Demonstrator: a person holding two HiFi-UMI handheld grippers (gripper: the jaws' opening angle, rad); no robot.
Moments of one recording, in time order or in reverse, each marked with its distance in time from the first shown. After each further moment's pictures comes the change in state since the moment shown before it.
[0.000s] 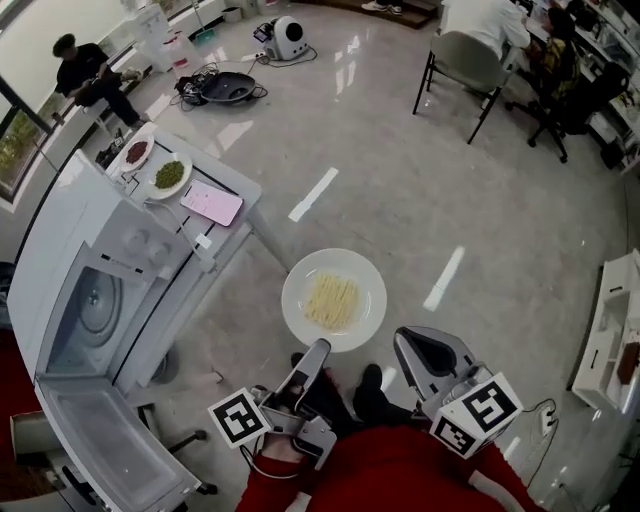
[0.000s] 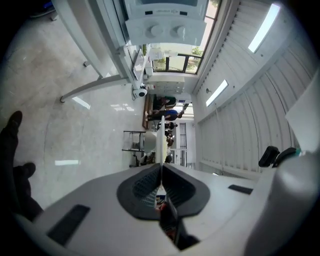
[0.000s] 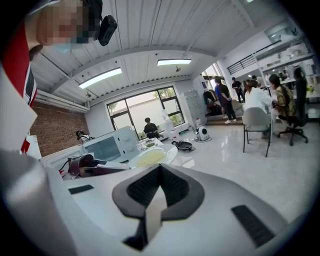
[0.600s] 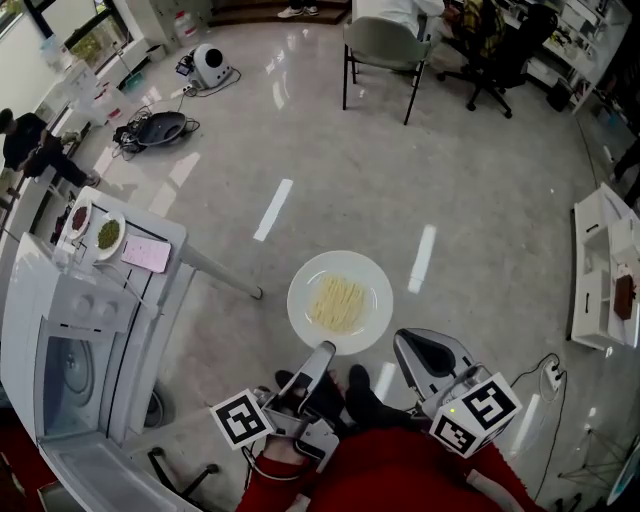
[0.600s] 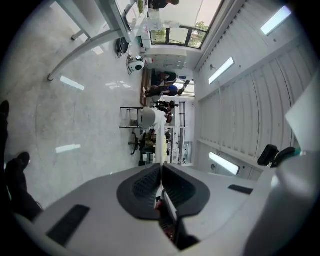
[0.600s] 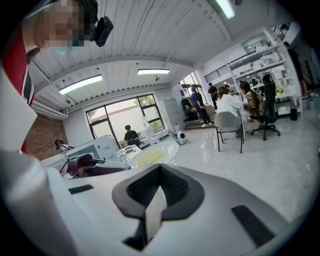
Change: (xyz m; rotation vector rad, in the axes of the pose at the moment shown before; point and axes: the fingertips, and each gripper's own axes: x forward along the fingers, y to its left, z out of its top) left arm 0.060 0.001 -0.083 0.011 0.300 0.001; right arm -0.077 -0.058 -0.013 0.110 -0.093 -0.241
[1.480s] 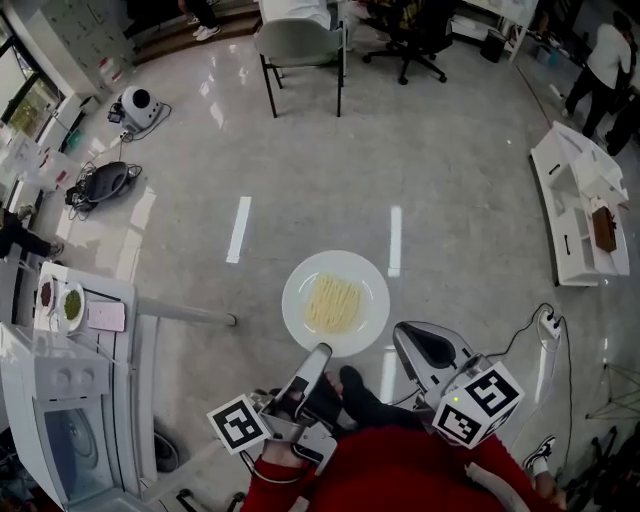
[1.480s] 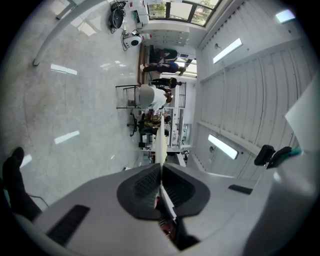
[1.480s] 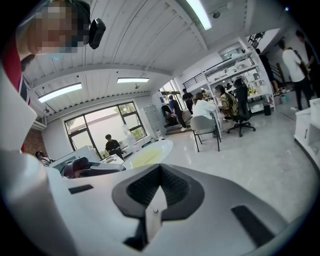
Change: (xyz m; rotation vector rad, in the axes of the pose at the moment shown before) left arm 0.059 0.005 -0.054 0.021 0.242 0.018; right arm -0.055 -0.068 -0.005 0.139 -0.087 -0.201
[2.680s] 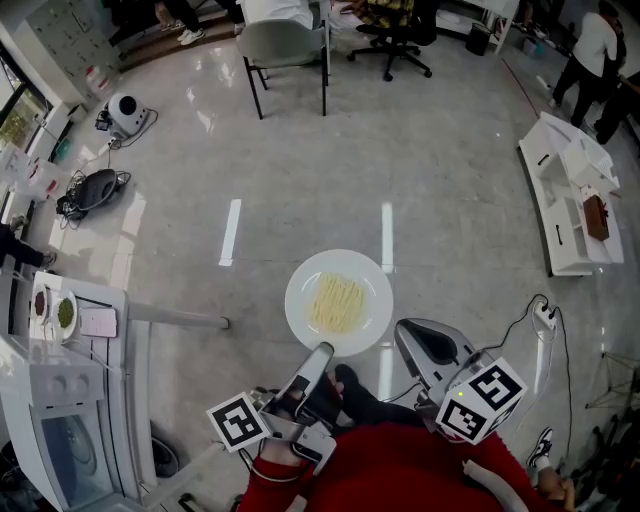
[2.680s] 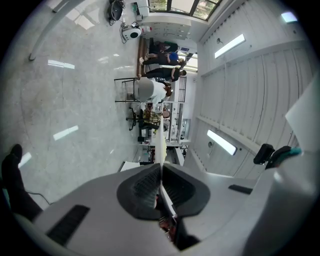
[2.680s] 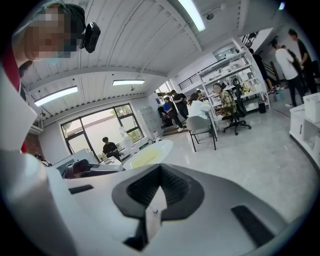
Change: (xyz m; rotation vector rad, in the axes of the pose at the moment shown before) left arm 0.010 0.001 -0.019 -0.005 0.077 -0.012; right arm -0.018 -0.013 -0.002 0.041 -0.018 -0.032
